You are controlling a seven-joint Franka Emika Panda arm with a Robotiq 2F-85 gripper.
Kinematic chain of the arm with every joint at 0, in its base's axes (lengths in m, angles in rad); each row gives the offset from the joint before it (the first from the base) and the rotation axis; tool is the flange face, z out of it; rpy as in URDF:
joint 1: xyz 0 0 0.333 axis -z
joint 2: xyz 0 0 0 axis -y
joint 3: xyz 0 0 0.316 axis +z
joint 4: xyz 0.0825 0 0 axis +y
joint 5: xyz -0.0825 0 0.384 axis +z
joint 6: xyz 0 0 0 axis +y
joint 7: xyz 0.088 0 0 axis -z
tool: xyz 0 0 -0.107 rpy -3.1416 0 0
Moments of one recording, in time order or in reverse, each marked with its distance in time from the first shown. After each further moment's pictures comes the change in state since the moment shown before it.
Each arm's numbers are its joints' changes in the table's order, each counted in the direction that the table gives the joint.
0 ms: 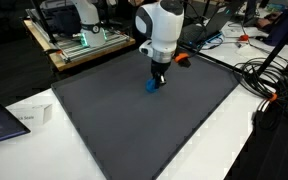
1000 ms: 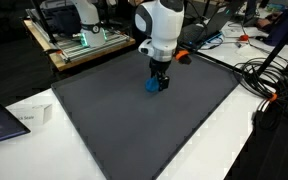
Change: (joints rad) arm 0.002 0.013 -0.002 0.000 -0.002 -0.001 -0.100
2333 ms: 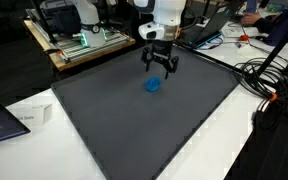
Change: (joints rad) arm -0.009 0.158 0.007 0.083 -0.200 -0.017 -0.558
